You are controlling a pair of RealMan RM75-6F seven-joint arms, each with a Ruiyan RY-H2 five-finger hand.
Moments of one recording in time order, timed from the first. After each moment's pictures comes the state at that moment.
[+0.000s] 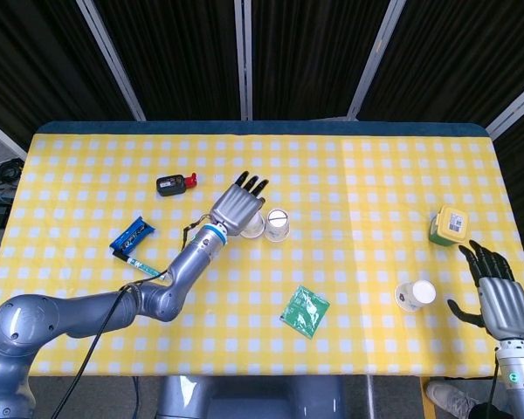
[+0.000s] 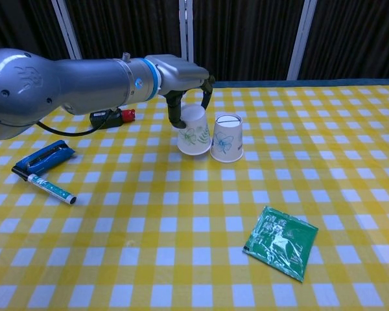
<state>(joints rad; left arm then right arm) -1.27 -1.70 -0.21 -1.21 0.66 0.74 0.79 0.14 -1.09 0.09 -1.66 -1.37 1.34 -0.01</state>
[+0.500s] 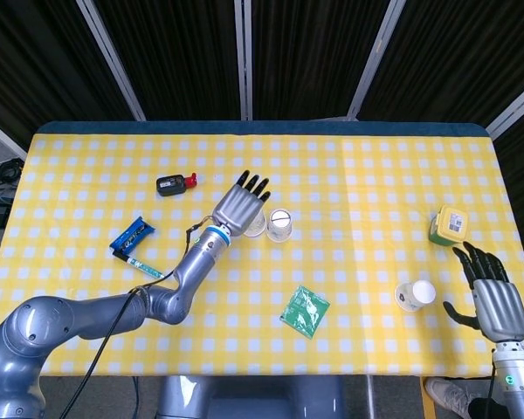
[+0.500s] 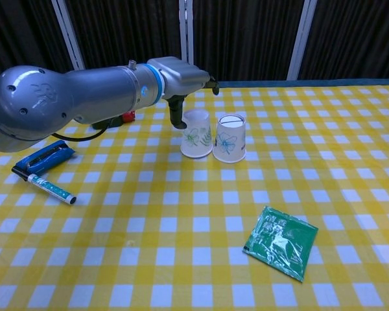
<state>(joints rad) -1.28 -1.75 -0.19 -1.17 0.64 0.80 0.82 0.13 -1.10 0.08 -1.66 -1.40 1.35 -0.02</state>
